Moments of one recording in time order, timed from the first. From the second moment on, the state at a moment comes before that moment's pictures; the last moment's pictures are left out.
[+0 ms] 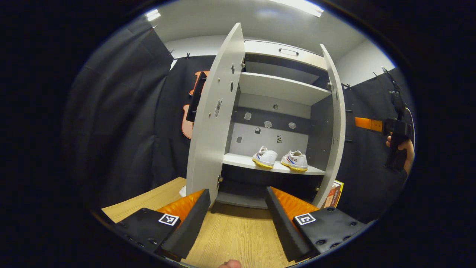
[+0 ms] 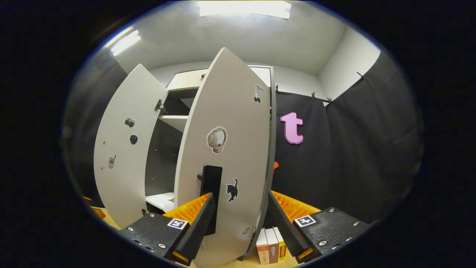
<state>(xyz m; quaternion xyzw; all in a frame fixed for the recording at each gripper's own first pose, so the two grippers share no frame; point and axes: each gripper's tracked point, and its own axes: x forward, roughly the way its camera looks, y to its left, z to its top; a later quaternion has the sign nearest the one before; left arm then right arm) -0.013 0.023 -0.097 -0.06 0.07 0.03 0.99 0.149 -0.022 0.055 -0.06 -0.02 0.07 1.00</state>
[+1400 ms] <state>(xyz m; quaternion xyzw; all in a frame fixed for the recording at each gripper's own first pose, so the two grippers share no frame) -0.020 0.036 -0.087 -0.04 0.06 0.04 1.00 0.256 0.067 0.008 -0.02 0.03 0.09 0.99</state>
